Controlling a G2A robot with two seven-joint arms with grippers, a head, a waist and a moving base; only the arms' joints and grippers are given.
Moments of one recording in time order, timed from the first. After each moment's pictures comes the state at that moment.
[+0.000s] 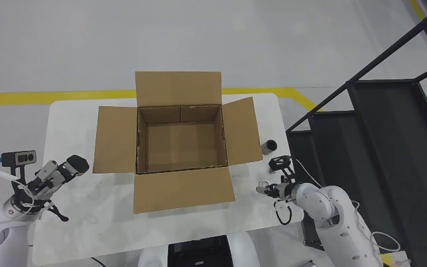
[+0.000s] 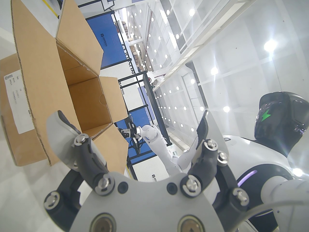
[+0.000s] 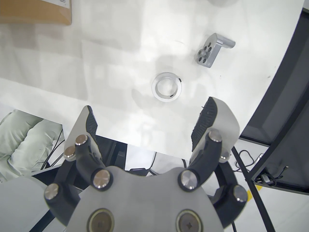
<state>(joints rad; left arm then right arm) 1.64 -0.97 -1.83 -1.47 -0.82 -0.62 -1.20 -1.76 -1.16 1.57 -1.86 -0.93 -0.11 1.00</state>
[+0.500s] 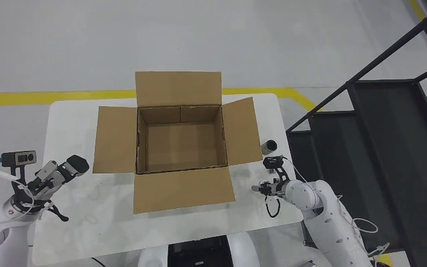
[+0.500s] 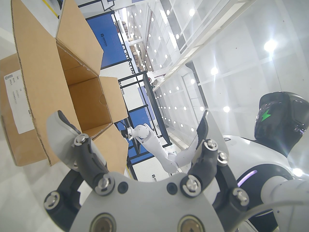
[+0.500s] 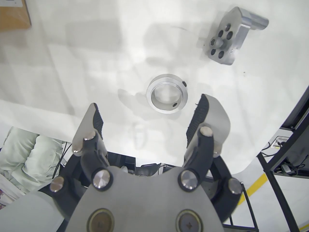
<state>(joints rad) 1.64 -0.97 -1.83 -1.47 -0.82 -0.62 -1.20 -1.64 -1.17 1.48 -1.67 -0.88 -0.01 1.00</state>
